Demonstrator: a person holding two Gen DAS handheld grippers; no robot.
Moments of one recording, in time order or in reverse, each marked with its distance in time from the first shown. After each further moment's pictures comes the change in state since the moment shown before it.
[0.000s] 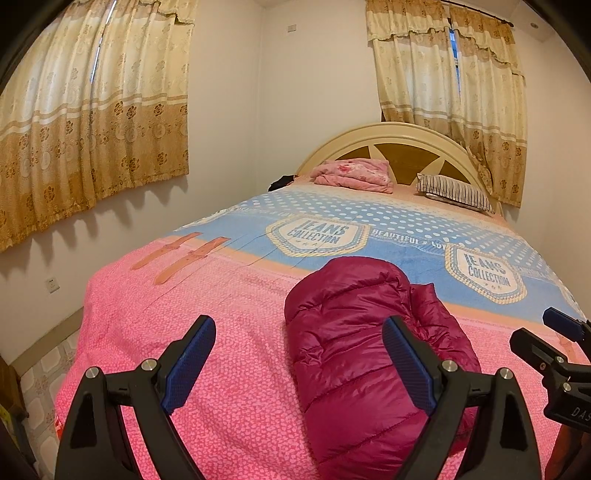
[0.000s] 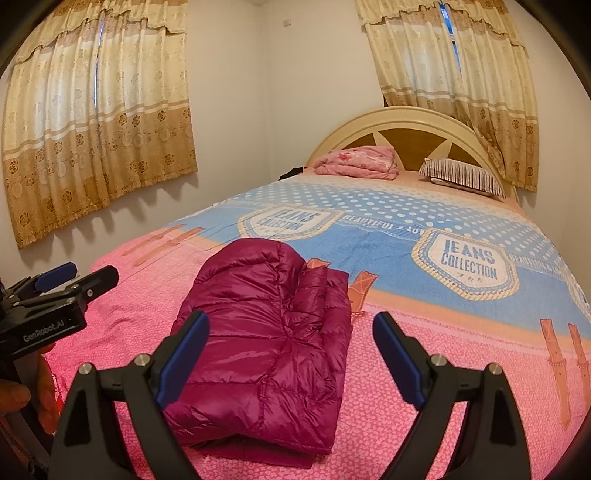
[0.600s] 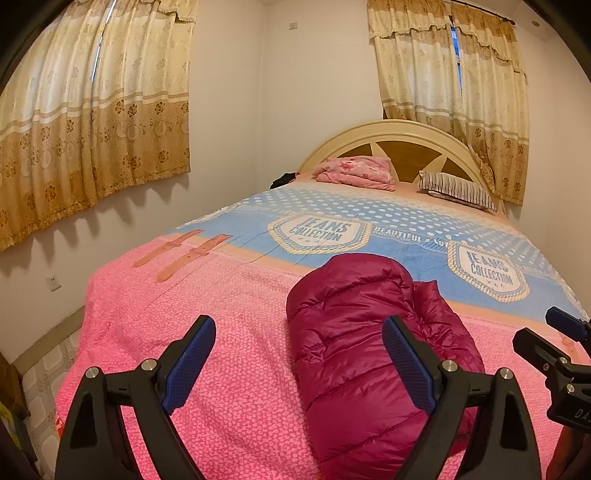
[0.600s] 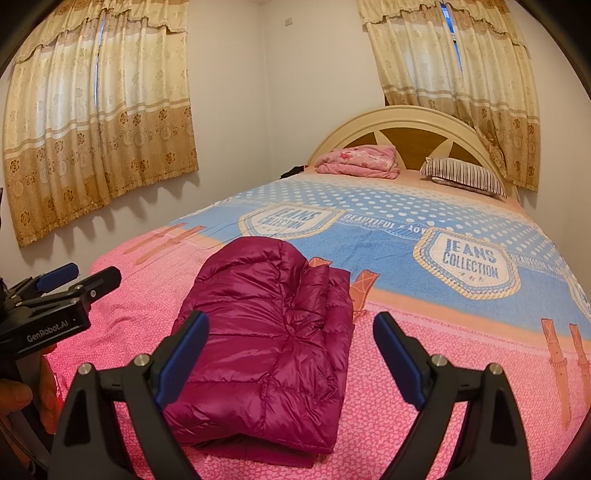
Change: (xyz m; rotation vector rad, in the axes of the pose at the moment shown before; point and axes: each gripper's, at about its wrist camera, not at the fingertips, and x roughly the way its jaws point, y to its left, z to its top) left arm 0.003 -0.002 -0.002 0.003 0.009 0.013; right arm 0.000 0.001 0.001 -0.003 0.004 0.003
